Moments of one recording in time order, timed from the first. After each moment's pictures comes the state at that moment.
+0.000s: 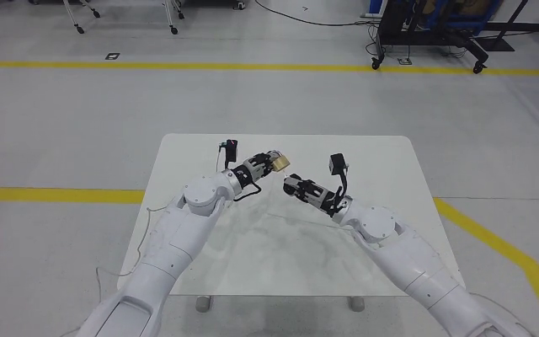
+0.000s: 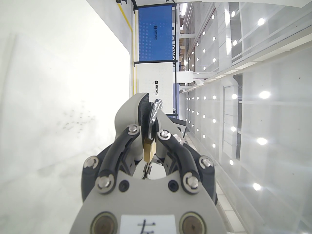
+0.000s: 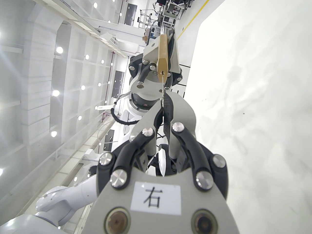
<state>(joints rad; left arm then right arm) 0.88 -1.41 -1.00 -0.99 -0.34 -0.07 -0.58 -1.11 -1.08 0.87 -1.34 0.42 -0.28 0.44</state>
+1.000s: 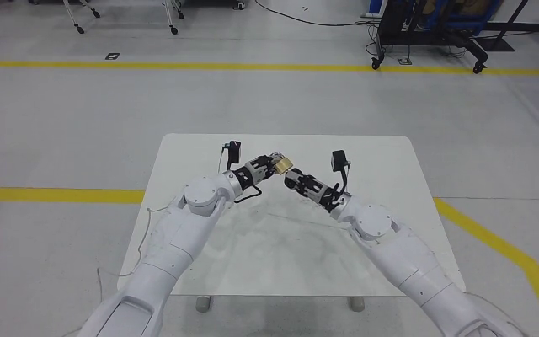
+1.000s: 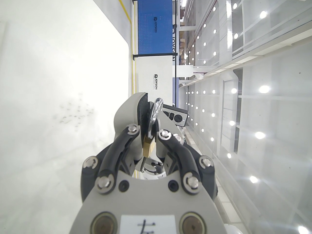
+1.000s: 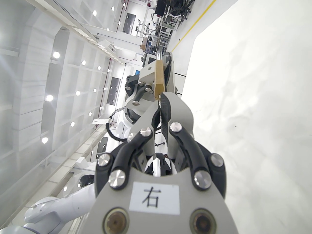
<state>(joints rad) 0.88 -1.41 -1.01 -0.98 -0.34 -0.08 -0.63 -1.10 -1.13 0.91 -1.30 0.35 -0.29 0.39</state>
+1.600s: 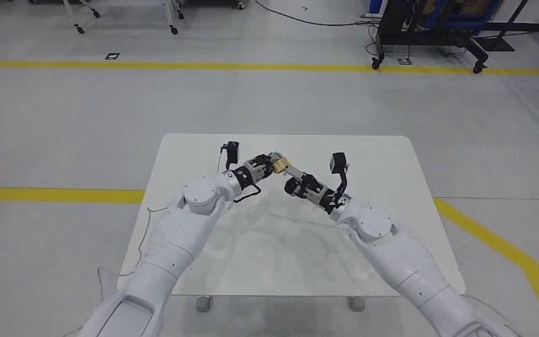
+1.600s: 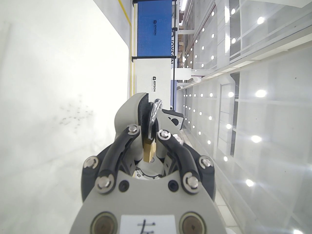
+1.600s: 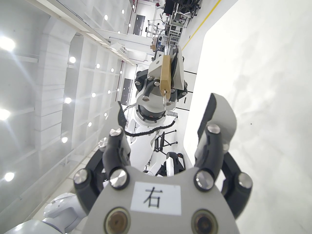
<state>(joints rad) 0.87 -1.42 -1.02 -0.96 -0.36 -0.06 -0.62 -1.12 -1.15 0.93 -1.28 0.43 -0.31 0.45</state>
